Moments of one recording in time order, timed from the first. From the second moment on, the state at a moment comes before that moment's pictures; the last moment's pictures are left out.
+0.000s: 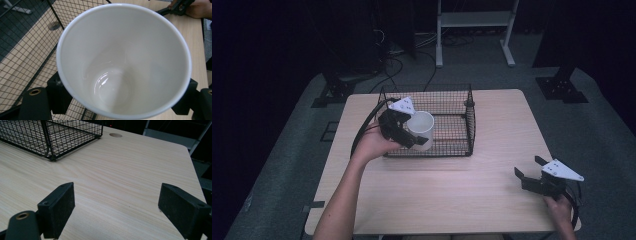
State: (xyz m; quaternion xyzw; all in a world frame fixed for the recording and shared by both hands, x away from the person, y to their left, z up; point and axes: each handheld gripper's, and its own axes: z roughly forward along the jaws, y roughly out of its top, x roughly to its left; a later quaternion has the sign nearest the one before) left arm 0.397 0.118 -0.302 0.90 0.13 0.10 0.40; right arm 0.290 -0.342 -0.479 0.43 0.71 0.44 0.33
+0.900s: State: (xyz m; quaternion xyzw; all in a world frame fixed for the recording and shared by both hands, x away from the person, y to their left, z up) left arm 0.443 0.104 -0.300 0.91 0.14 0.11 0.38; right arm 0.290 -0.342 -0.479 0.42 0.71 0.45 0.33
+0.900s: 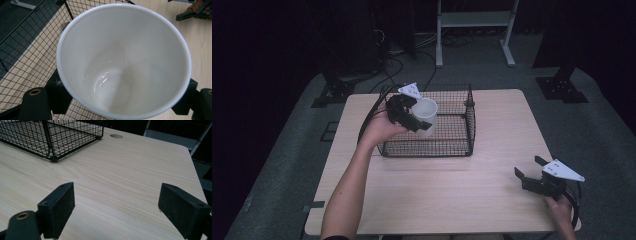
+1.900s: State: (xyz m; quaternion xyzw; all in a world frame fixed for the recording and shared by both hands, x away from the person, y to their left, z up) left arm 0.485 0.099 -0.332 0.91 0.18 0.09 0.37; right arm 0.290 -0.343 -0.479 0.42 0.71 0.45 0.33
